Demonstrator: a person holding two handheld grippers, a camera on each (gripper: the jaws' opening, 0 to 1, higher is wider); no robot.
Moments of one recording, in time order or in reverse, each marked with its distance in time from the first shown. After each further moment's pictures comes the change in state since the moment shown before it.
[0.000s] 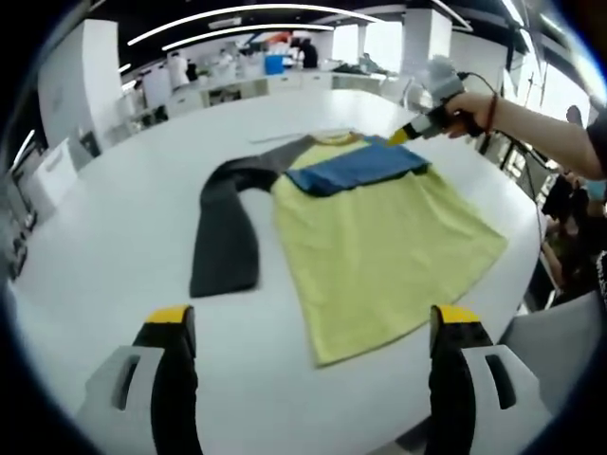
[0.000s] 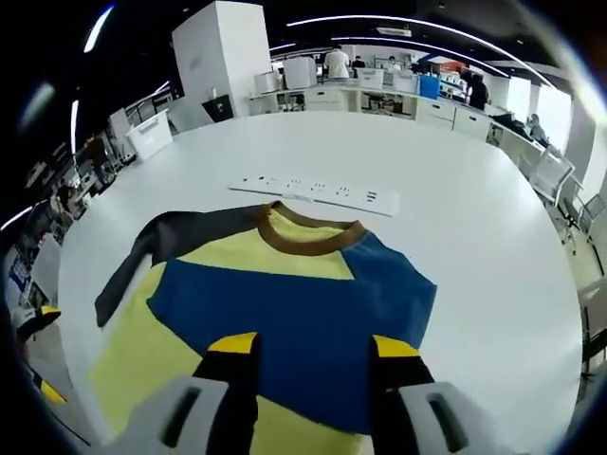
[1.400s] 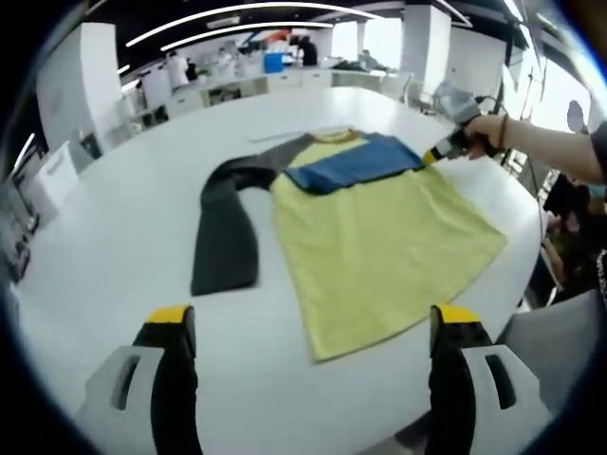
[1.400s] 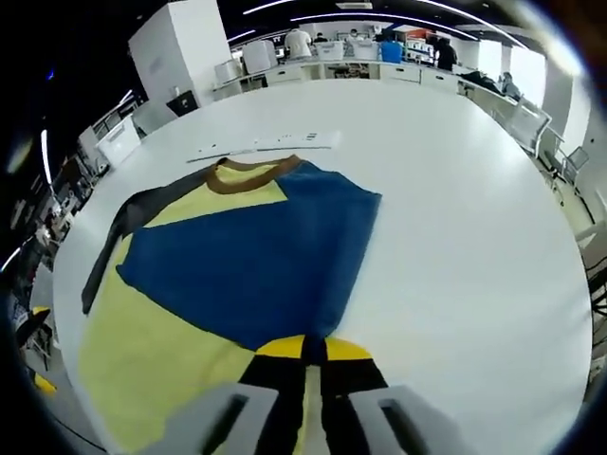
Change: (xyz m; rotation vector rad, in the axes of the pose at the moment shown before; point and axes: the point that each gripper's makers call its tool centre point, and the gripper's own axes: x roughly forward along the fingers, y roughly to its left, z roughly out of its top) left arm -0.007 -0.007 -0.001 0.010 0.014 0.013; right arm -0.009 -0.032 -0.071 0.144 0.086 -0.043
